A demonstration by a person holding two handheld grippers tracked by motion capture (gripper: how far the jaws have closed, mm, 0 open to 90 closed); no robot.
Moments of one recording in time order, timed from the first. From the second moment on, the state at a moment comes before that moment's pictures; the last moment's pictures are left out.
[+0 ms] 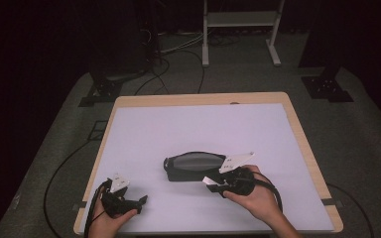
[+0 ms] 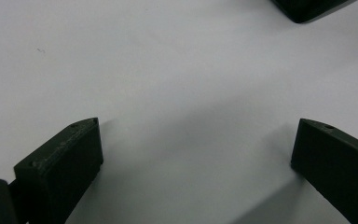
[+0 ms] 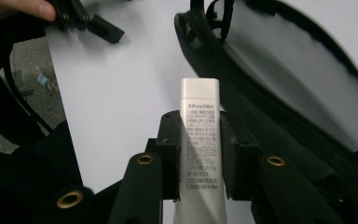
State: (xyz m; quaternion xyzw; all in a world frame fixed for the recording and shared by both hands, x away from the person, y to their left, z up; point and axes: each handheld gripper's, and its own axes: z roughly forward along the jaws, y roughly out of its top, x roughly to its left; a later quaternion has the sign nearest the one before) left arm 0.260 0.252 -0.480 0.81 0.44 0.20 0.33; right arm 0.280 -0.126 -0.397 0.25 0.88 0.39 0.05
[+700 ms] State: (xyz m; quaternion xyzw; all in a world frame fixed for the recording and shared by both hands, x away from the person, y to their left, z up) left arm 0.260 0.252 -0.480 0.81 0.44 0.20 0.33; right arm 0.324 -0.121 -0.375 0.23 0.88 0.41 0.05
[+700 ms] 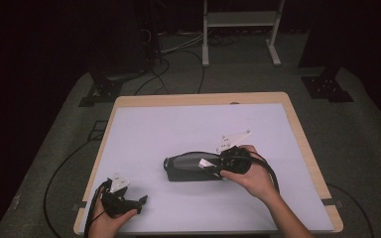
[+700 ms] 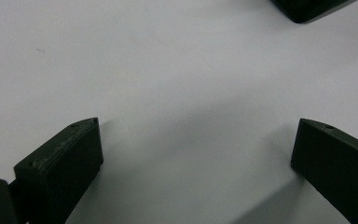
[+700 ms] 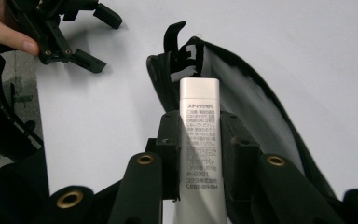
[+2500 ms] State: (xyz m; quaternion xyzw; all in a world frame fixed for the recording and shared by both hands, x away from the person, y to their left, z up) left arm 0.261 0.252 -0.480 0.81 0.44 0.20 0.33; right arm 0.373 -0.075 -0.390 0.16 0.91 0.37 0.05
